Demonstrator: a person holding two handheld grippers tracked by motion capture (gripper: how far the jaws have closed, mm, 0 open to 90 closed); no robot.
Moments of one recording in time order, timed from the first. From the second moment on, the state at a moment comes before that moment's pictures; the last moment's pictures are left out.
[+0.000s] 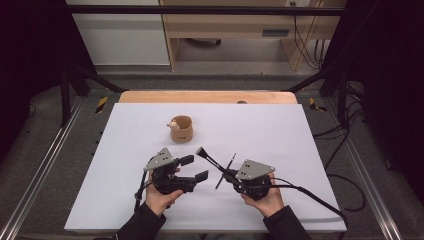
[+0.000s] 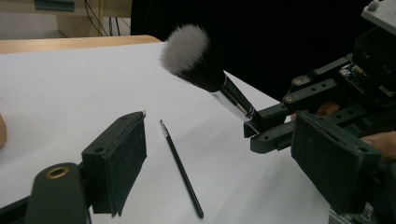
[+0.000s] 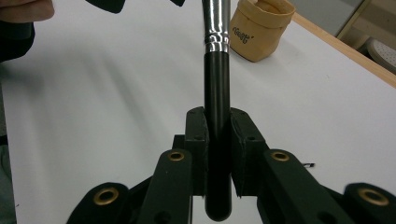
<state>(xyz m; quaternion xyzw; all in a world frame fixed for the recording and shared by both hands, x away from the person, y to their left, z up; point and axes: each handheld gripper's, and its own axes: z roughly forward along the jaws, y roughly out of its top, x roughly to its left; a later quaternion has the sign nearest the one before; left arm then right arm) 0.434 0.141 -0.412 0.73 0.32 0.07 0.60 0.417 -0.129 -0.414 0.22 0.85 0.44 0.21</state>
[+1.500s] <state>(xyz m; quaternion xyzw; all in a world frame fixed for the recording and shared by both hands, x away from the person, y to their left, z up) 0.443 0.123 -0.414 0.70 0.33 0.04 0.63 0.416 -0.123 -0.419 0.24 0.82 0.48 0.19</state>
